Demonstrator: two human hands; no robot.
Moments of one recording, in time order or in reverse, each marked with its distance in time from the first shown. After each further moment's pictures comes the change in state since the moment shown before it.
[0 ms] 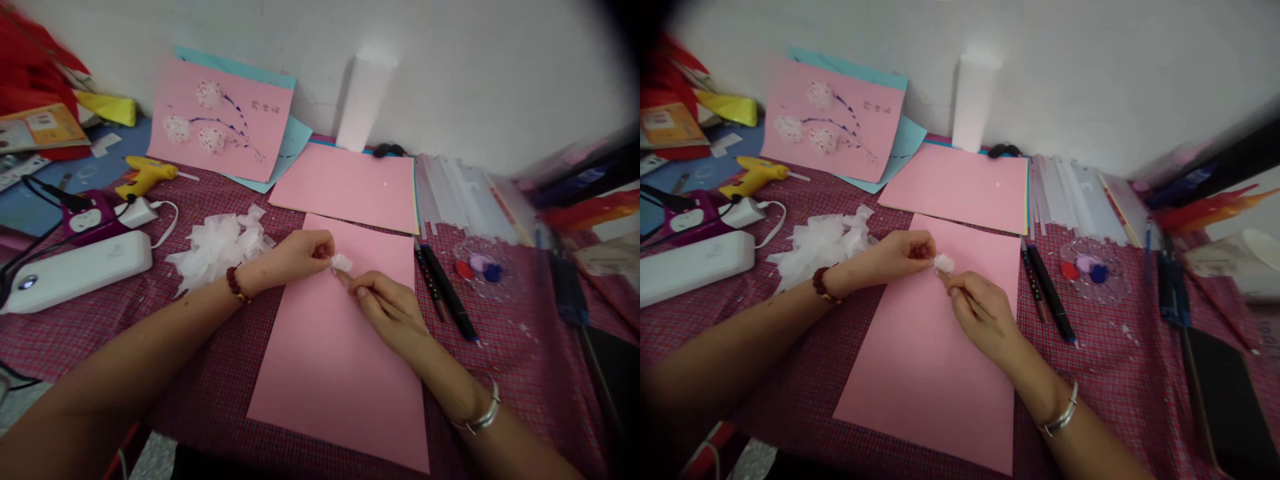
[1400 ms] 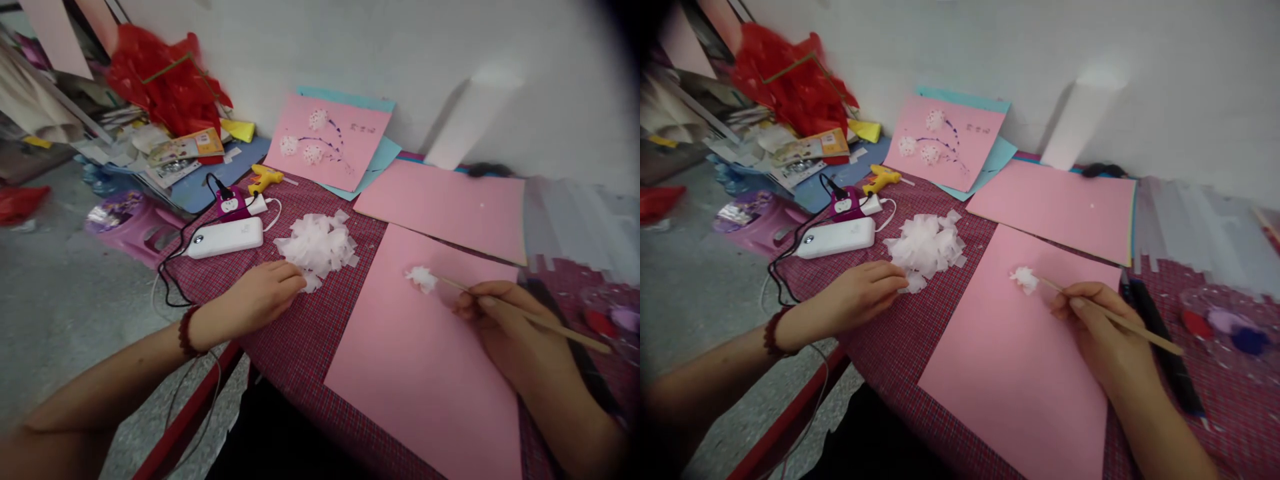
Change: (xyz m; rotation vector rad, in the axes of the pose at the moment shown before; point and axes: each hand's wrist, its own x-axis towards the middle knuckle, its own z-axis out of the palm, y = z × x) left_hand -0.189 0.003 -0.068 0.783 -0.012 0.005; right_hand 0.008 0.018 -0.010 0.740 0.220 0.292
